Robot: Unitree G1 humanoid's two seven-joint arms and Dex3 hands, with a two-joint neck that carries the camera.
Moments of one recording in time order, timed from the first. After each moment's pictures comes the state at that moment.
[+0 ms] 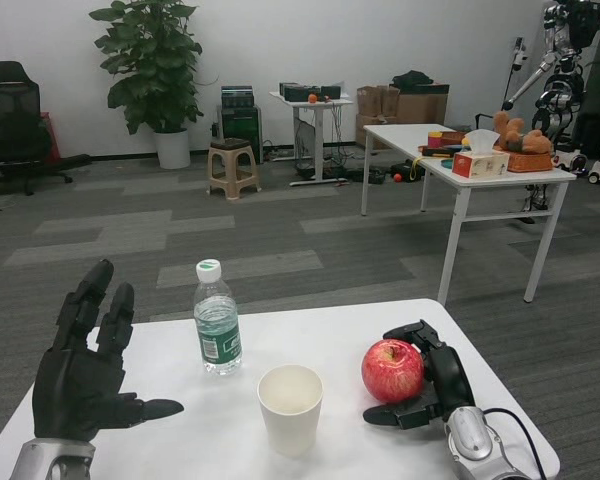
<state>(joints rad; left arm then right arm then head) -0.31 0.28 -0.25 0.54 -0.75 -0.85 -0.21 -0.59 -0.32 0.48 1.34 0.43 -0.79 -0.23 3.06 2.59</state>
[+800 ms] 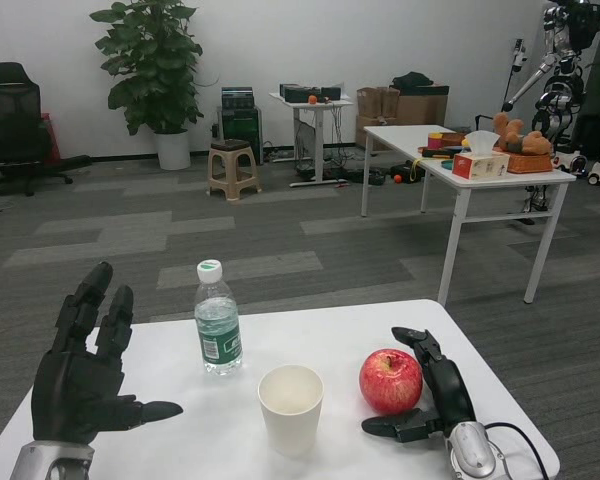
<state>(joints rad) -0.30 0.28 -0.24 0.54 -0.75 -0.85 -0.21 -0.53 -0.32 0.47 1.28 0.43 -0.80 -0.22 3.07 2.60</state>
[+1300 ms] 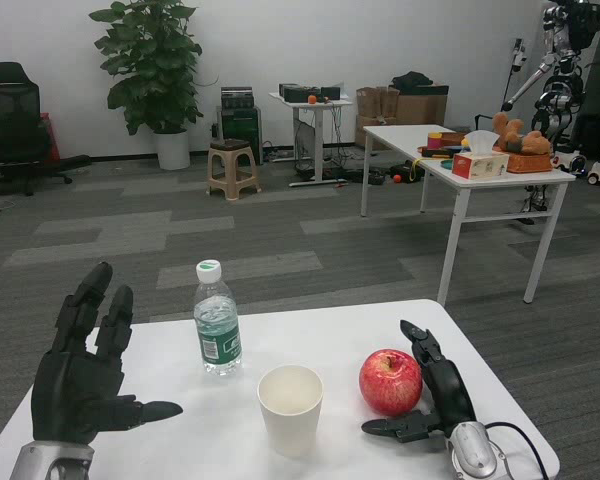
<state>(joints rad) -0.30 0.28 -0.24 0.54 -0.75 -0.85 -0.21 -0.52 -0.33 0.47 1.26 0.42 -0.80 -0.20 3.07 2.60</state>
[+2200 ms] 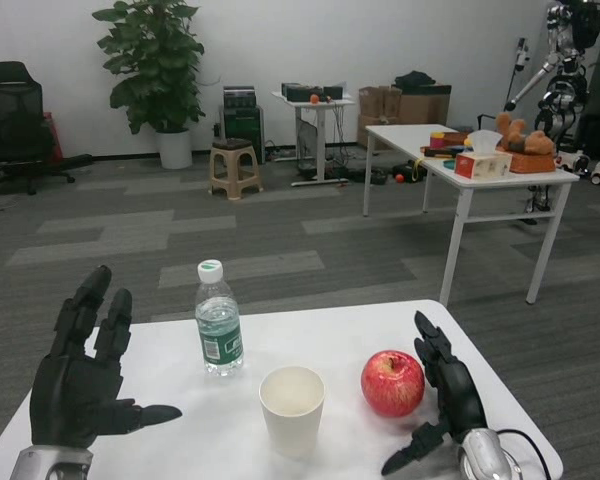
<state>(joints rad) -0.29 0.28 -0.24 0.54 -0.75 -0.86 -0.21 -0.40 -0.36 0.31 1.01 0.41 -0.78 -0.15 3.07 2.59</state>
